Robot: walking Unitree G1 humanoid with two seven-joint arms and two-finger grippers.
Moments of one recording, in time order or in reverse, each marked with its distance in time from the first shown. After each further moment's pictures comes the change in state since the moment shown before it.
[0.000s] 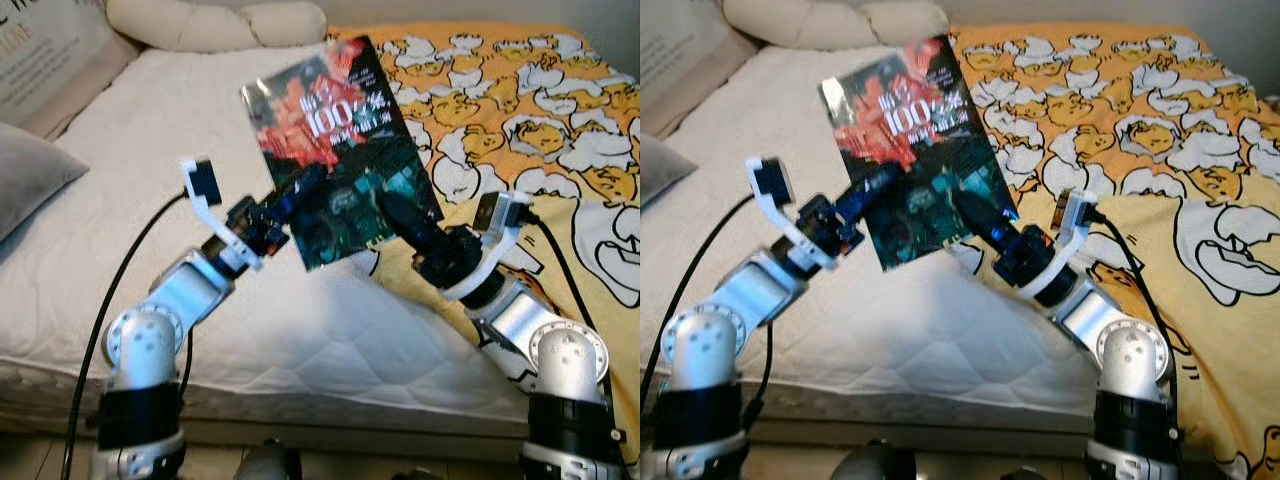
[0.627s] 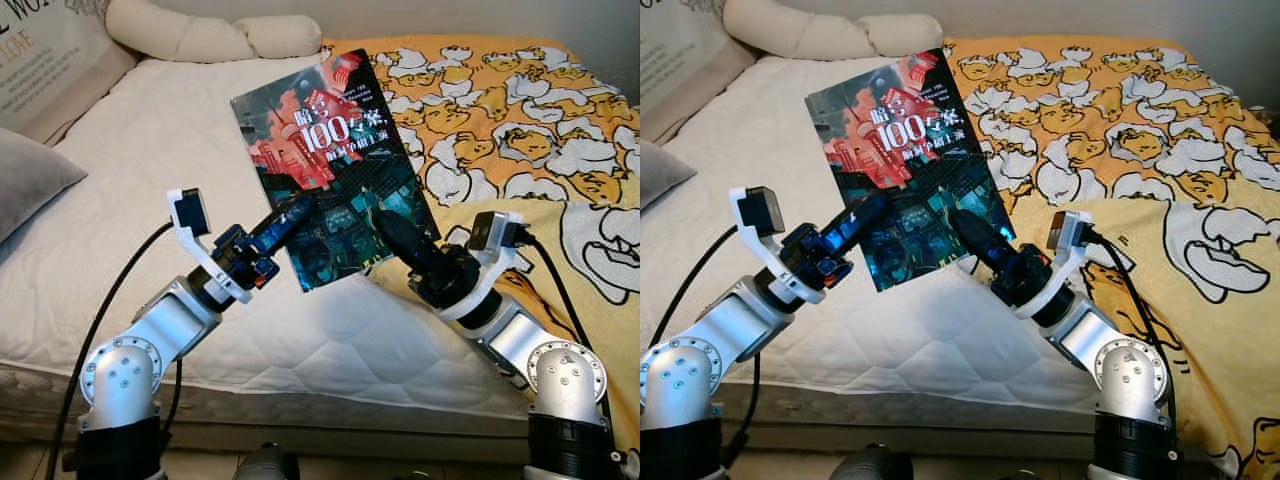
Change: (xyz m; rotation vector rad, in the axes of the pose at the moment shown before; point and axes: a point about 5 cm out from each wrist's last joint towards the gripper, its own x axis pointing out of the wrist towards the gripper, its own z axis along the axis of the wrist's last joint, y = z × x) left arm -0.022 -0.006 -0.008 -0.081 0.029 -0.045; right arm -0.010 0.000 -0.012 0.042 -0.002 0.004
